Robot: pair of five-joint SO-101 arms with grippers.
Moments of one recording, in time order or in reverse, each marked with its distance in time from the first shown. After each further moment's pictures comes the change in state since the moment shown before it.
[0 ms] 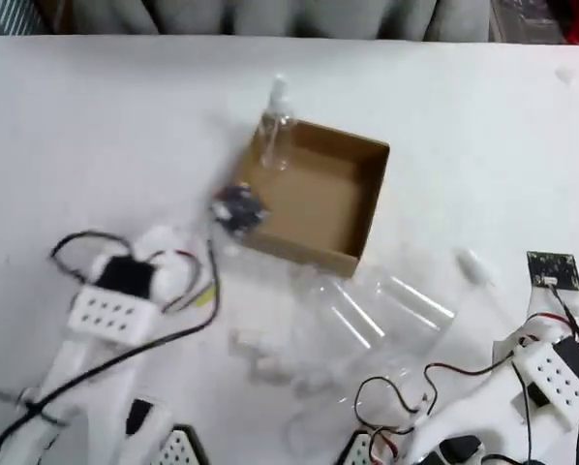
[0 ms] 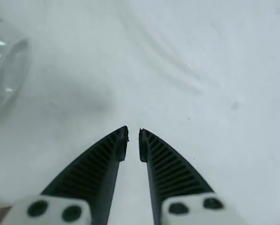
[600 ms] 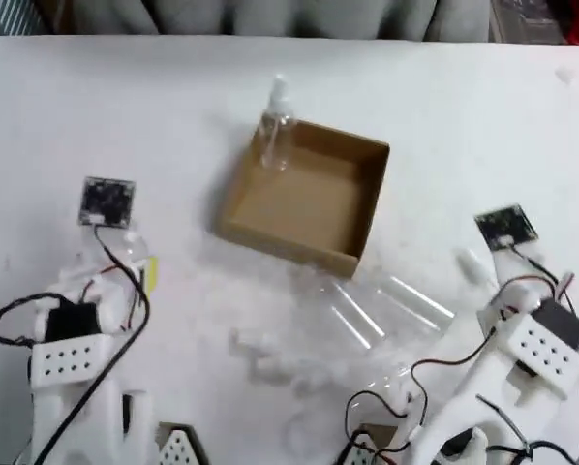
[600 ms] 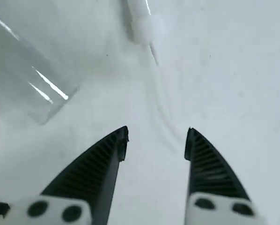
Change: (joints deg) left arm -23.9 -14.5 17.8 -14.2 22.7; right arm -15.0 0.1 -9.8 3.7 7.9
